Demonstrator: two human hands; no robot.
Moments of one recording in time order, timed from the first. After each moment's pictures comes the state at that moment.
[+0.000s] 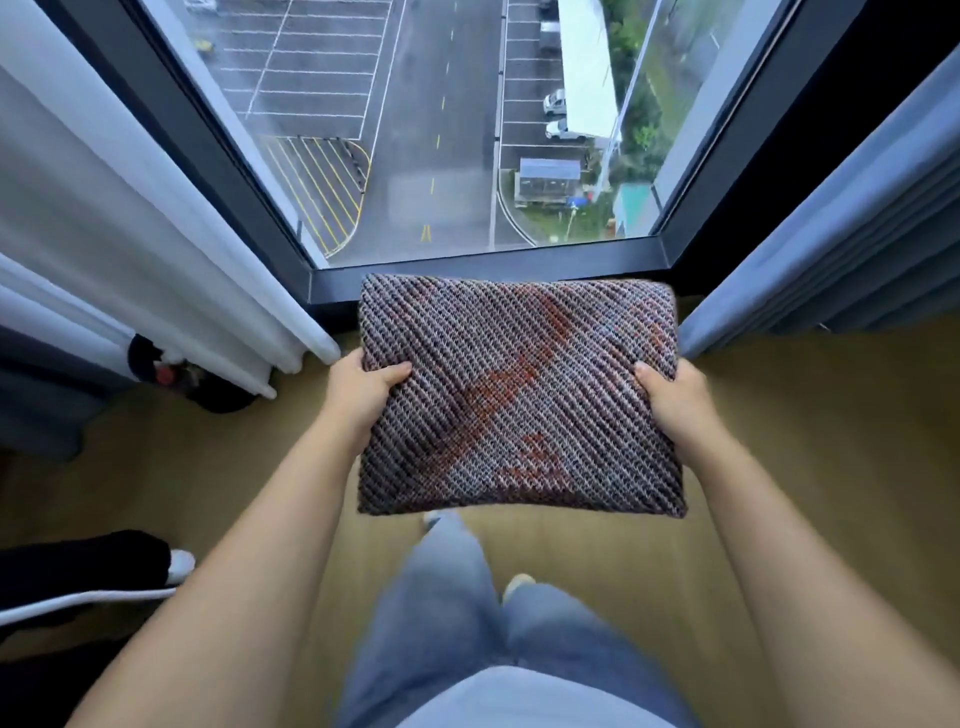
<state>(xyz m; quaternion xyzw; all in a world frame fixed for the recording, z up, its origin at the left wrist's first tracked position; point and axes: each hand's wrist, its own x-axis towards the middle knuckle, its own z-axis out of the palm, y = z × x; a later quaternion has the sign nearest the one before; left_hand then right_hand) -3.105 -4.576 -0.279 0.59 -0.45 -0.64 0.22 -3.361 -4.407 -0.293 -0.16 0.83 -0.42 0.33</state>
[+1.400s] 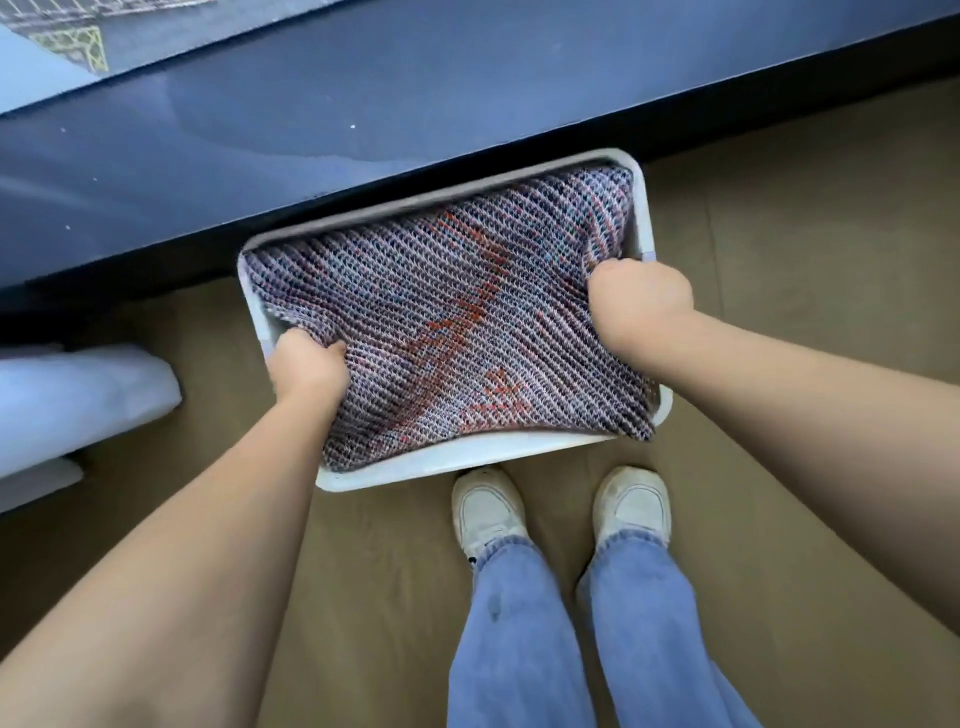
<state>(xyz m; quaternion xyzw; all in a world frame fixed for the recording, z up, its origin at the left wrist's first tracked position) -3.234 -4.949 -0.918 0.75 -0.58 -0.25 -0.17 -3.476 -4.826 -0.891 -0.43 0.82 0.18 0.33</state>
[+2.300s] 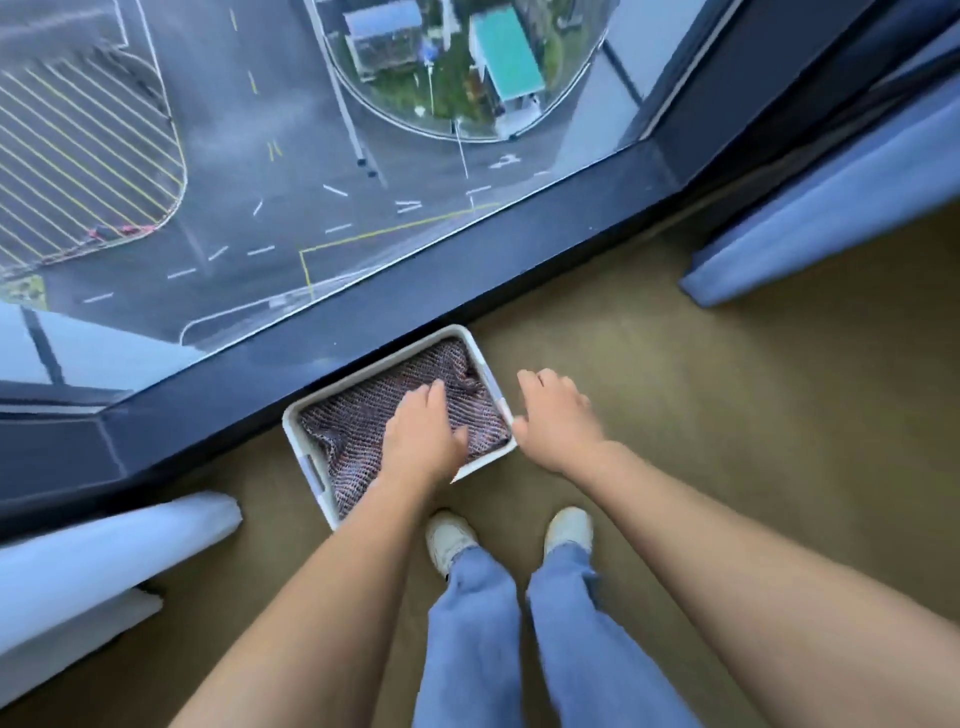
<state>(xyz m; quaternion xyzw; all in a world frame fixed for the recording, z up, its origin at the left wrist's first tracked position) -3.353 -4.852 -0.627 0.33 -0.88 -0.26 -0.22 -3.459 -4.743 -0.598 -0.34 0.88 0.00 0.34</state>
